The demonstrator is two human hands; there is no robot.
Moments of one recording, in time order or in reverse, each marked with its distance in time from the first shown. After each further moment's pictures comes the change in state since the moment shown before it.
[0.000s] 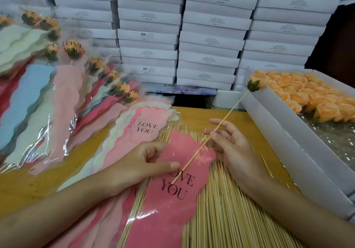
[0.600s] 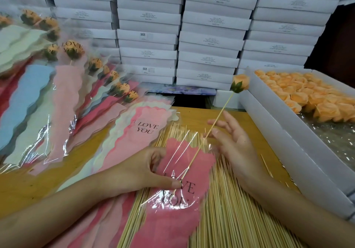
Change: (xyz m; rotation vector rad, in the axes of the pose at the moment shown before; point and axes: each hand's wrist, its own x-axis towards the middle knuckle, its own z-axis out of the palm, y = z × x) left_hand 0.000 0.004 0.003 0.229 -0.016 -0.048; right_hand 0.001 -0.002 0.001 -0.151 0.067 -0.114
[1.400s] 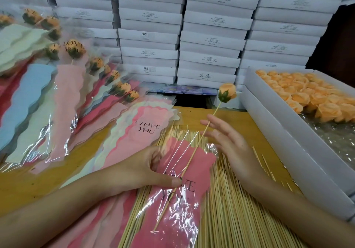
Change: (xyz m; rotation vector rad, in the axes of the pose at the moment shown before) left_hand -0.002 0.001 -0.003 -0.070 -0.011 -0.058; right_hand -0.005 -0.001 -0.003 -0.122 -0.147 -0.055
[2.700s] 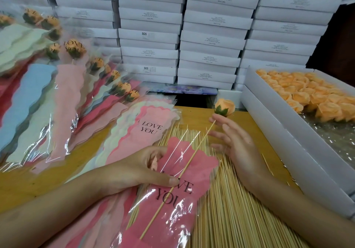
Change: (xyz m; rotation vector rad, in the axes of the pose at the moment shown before) left_hand -0.004 0.007 0.001 -0.128 -0.044 -0.059; right_hand 0.008 0.007 -0.005 0.245 0.122 0.079
